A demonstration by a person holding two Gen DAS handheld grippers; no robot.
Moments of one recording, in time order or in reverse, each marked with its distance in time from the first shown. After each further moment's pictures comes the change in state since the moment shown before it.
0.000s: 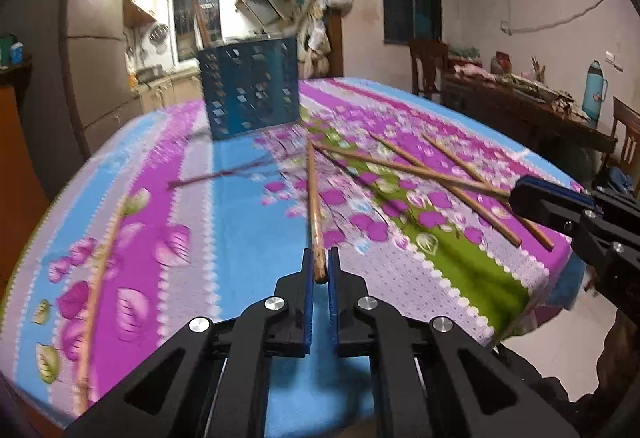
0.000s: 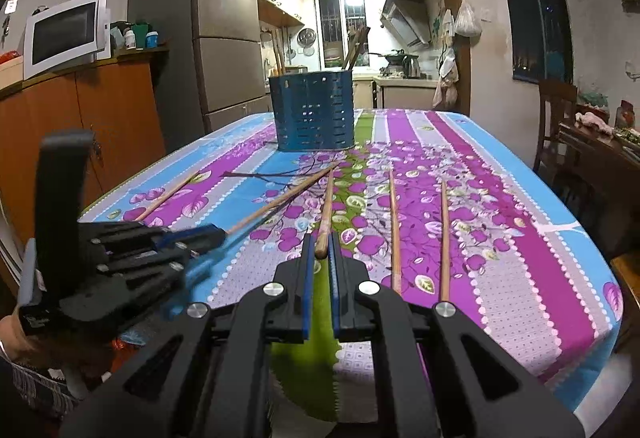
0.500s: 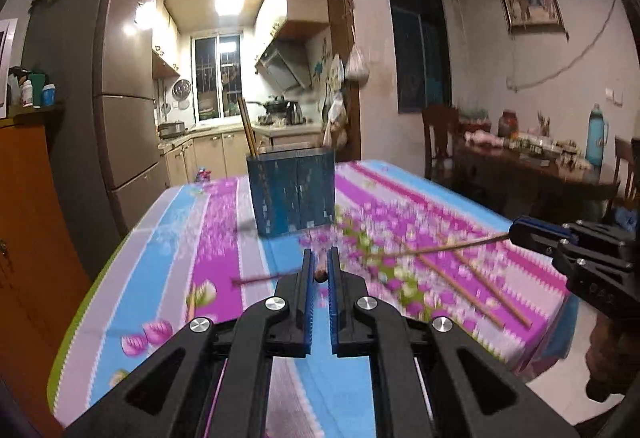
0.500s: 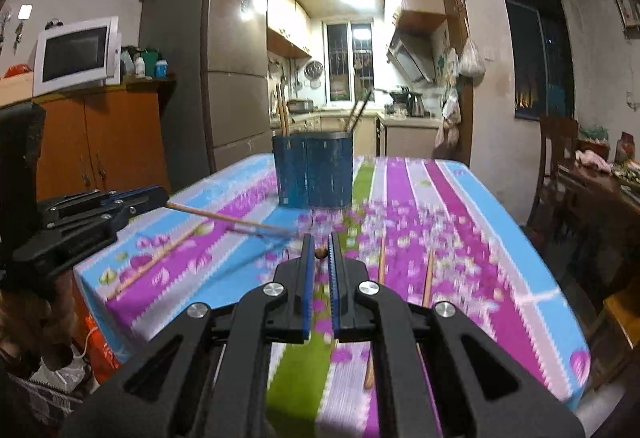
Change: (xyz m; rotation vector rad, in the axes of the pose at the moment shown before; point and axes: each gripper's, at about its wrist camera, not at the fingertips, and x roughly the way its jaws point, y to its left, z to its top) left arm -0.081 0.041 0.059 -0.029 -0.238 0.030; right arm -0.018 -0.009 0.058 -0.047 -0.128 0.015
